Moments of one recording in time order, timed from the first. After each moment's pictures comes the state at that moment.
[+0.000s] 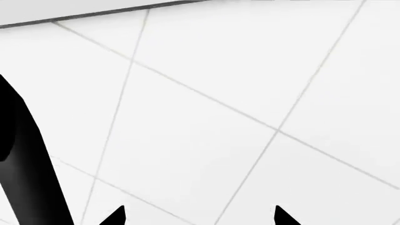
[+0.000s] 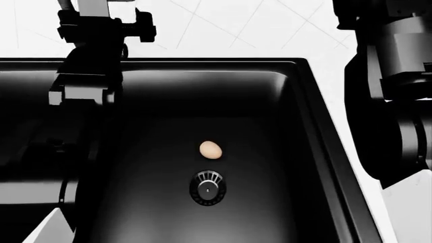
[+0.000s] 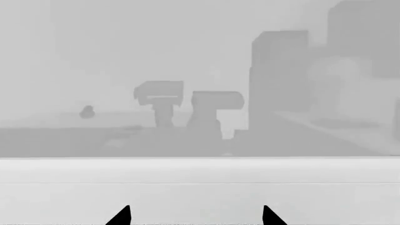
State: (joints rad) left arm -1.52 -0.09 0.09 -1.31 0.00 -0.01 -0.09; right arm 1.89 0.03 -0.06 1.31 0.08 0.16 -0.03
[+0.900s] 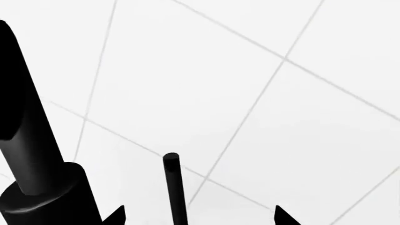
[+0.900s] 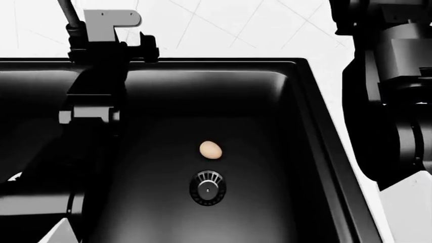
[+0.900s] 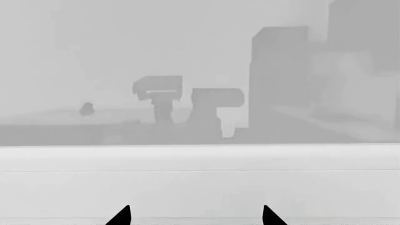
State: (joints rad) left arm -1.43 -0.08 0.05 -1.31 0.00 0.00 -0.09; right arm 1.87 0.04 -0.04 1.31 0.06 0.15 -0.04
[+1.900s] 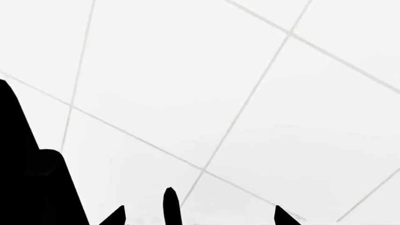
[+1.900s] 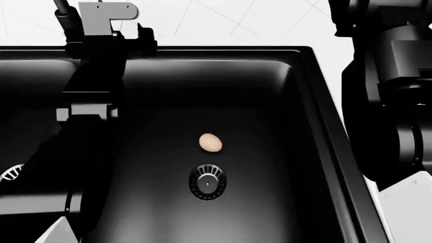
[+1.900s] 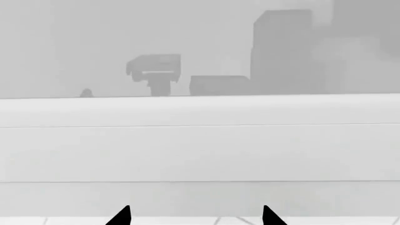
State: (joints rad) left arm -1.44 -0.09 0.03 -1.29 0.01 0.03 -0.08; right arm 1.86 0.04 -0.02 1.31 0.05 0.15 -0.04
